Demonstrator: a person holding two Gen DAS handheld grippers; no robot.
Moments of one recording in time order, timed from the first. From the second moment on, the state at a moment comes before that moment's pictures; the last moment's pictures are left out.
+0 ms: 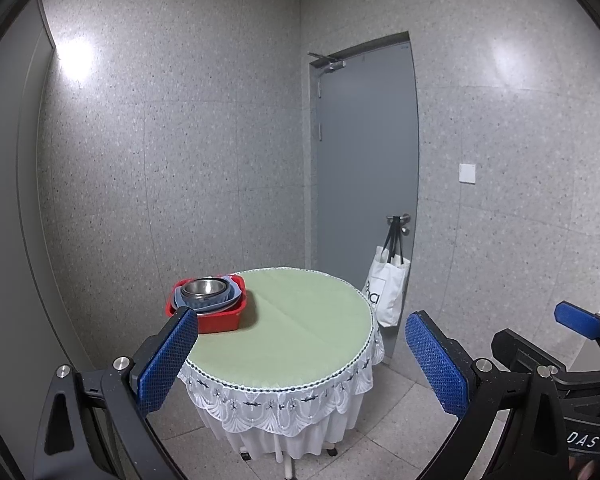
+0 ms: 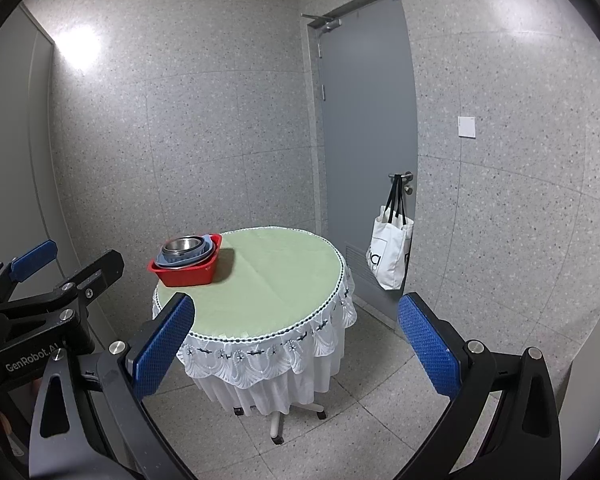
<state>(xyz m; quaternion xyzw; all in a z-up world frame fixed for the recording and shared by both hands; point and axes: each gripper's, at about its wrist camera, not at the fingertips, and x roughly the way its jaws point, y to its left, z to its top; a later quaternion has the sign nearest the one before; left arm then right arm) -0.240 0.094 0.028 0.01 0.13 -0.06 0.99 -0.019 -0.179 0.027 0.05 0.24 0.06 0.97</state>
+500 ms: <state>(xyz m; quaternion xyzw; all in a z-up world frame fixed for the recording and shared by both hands) -0.227 0.095 0.024 0.01 0.13 -0.06 0.99 -0.006 -0.183 0.026 0.05 0.24 0.06 0.97</state>
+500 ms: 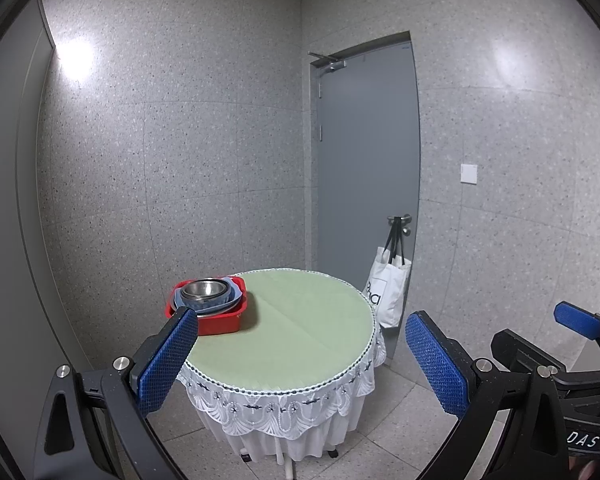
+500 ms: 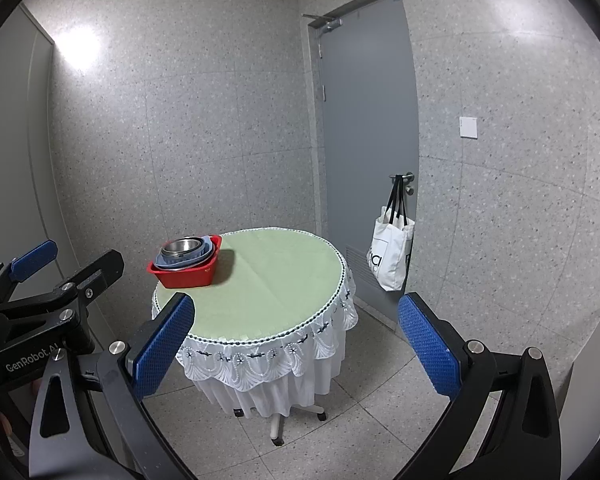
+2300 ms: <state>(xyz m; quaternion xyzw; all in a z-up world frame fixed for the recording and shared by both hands) -0.222 0.102 0.012 0.00 0.12 -0.07 0.99 -0.002 -0.168 0.022 0.05 0.24 0.06 0.97</state>
